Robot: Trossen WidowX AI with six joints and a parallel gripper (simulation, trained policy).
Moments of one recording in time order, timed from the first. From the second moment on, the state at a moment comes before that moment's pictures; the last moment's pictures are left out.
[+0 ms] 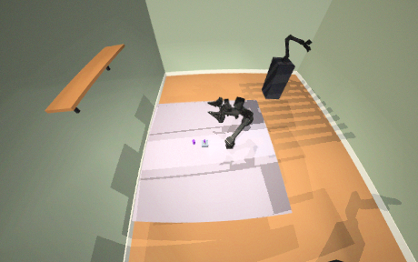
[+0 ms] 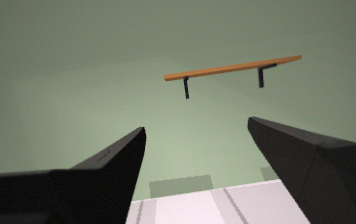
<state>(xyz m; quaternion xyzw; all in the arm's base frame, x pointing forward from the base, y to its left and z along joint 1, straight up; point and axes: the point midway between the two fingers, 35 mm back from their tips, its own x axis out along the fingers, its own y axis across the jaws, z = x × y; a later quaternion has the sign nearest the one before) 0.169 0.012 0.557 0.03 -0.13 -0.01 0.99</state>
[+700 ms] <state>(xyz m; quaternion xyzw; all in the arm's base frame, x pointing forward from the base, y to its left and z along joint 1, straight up) 0.190 0.029 0.518 0.00 -0.05 0.00 1.00</state>
